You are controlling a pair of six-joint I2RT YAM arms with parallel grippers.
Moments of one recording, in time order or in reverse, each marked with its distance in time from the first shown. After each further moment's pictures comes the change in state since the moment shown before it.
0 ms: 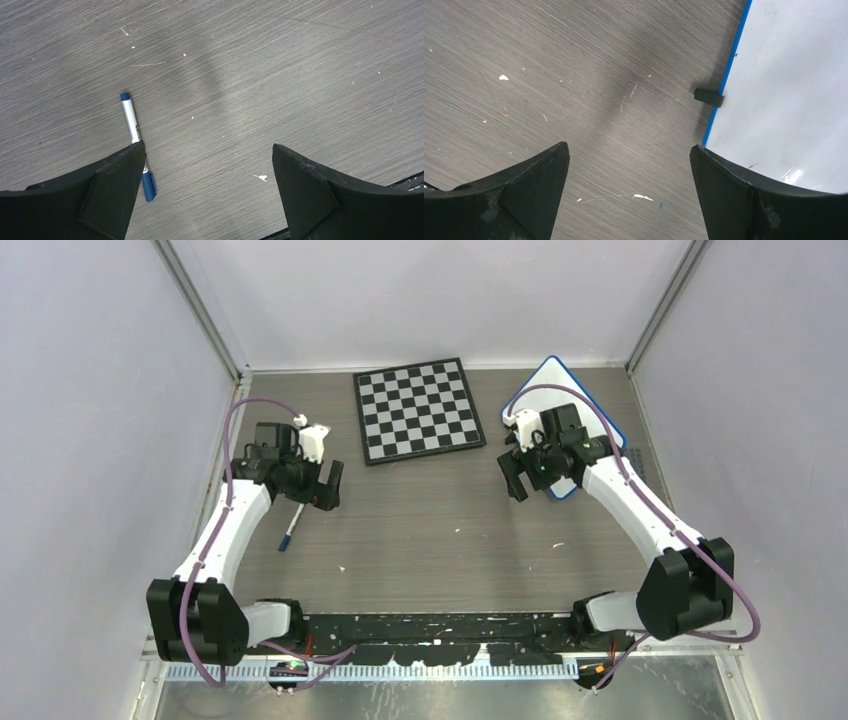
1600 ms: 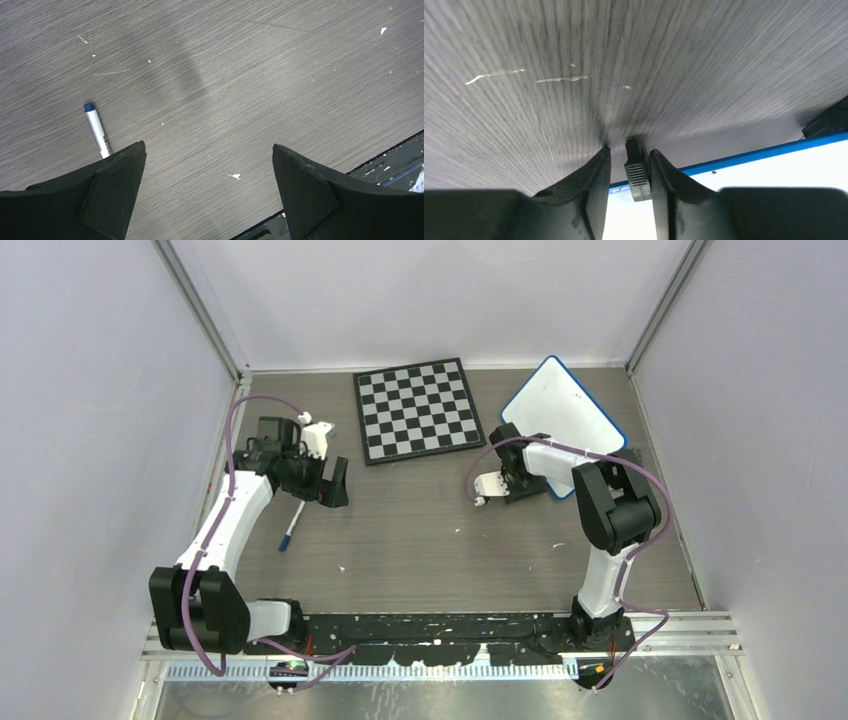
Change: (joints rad) left arm -0.005 0.058 0.050 -0.045 0.125 -0.032; right arm 0.101 0.553 0.090 0.021 0.474 -1.185
